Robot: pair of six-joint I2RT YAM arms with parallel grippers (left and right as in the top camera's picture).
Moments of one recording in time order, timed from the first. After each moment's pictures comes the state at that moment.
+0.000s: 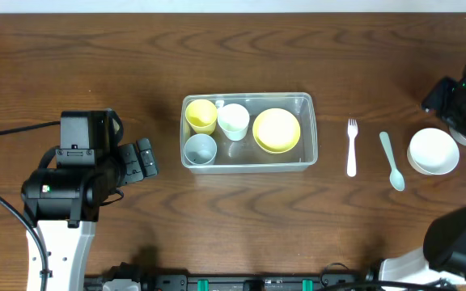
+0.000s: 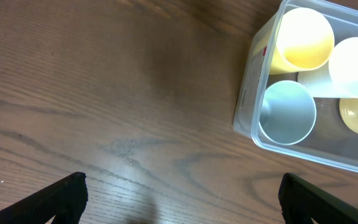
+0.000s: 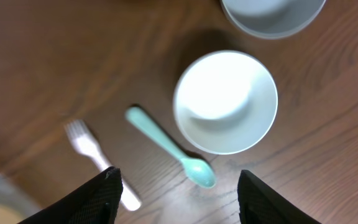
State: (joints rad) left arm -0.03 1.06 1.17 -1.20 -0.01 -0.31; right arm -0.32 1.73 1.64 -1.23 0.13 0.41
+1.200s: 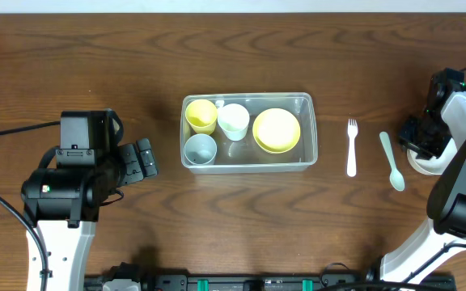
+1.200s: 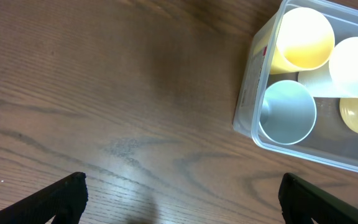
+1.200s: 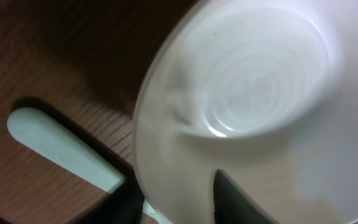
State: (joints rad) left arm -0.03 1.06 1.17 -1.20 -0.01 -0.31; right arm -0.34 1.98 1.38 -1.00 0.12 0.32
